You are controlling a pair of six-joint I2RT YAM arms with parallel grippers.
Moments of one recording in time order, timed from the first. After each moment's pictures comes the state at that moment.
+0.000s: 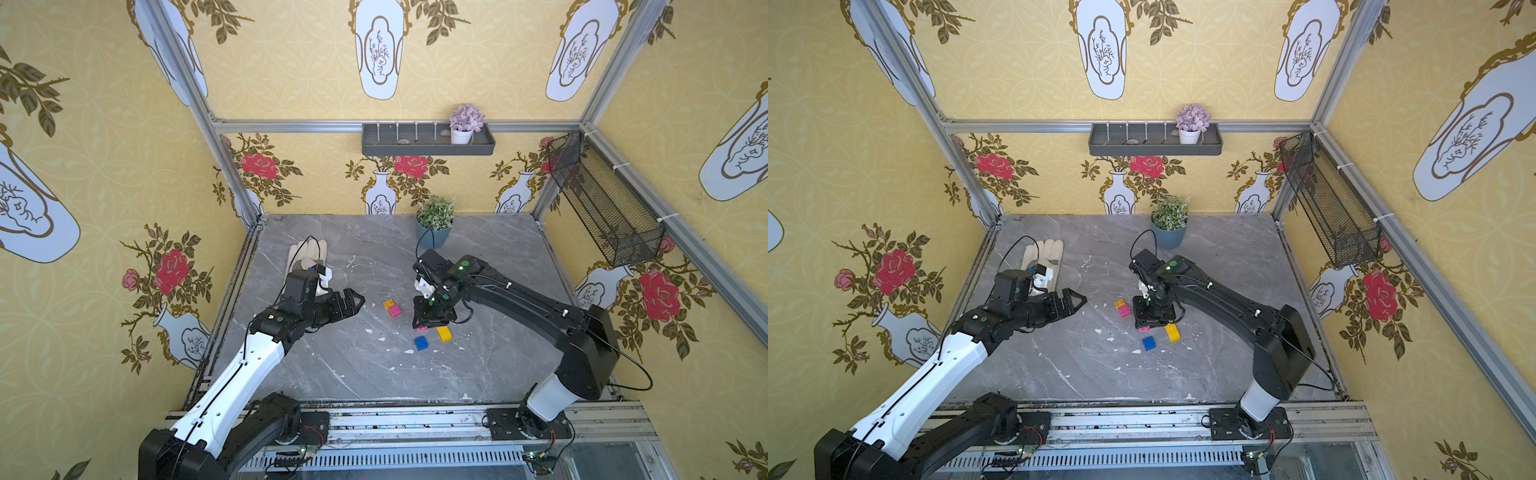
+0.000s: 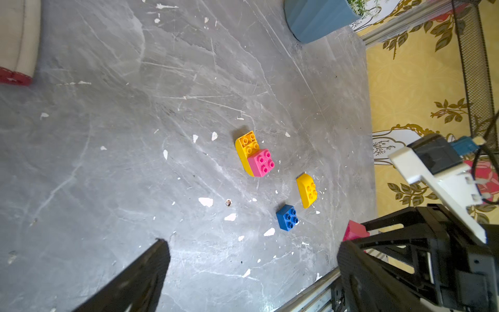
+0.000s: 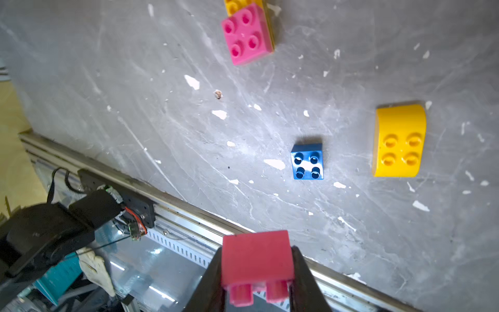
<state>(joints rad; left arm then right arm) -0.34 0.99 0.75 -0.55 0.39 -0.61 0.88 1.69 1.43 -1.16 -0.31 0.64</state>
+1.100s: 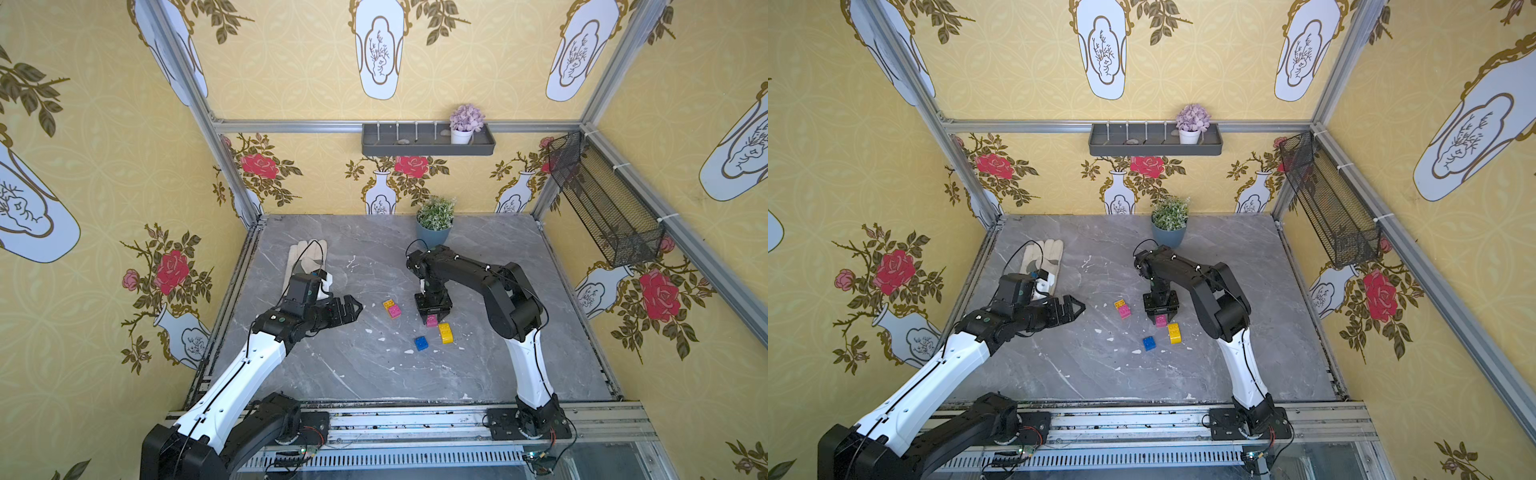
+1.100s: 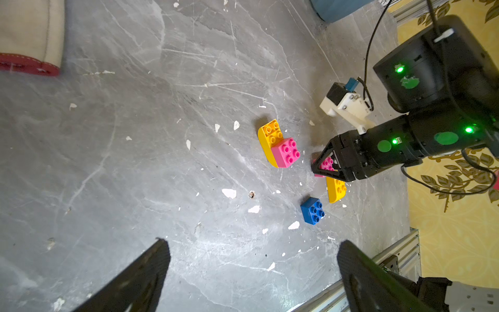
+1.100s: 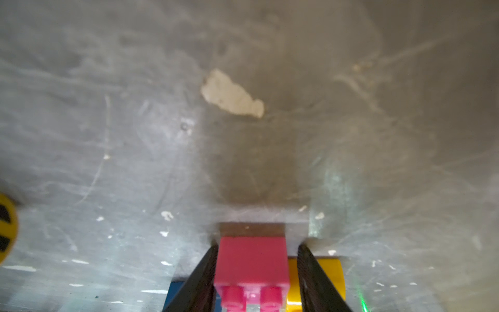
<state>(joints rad) -0.34 1.01 0.73 -0.58 0.35 -0.55 0.69 2.19 1.64 -1.22 -0.13 0.44</state>
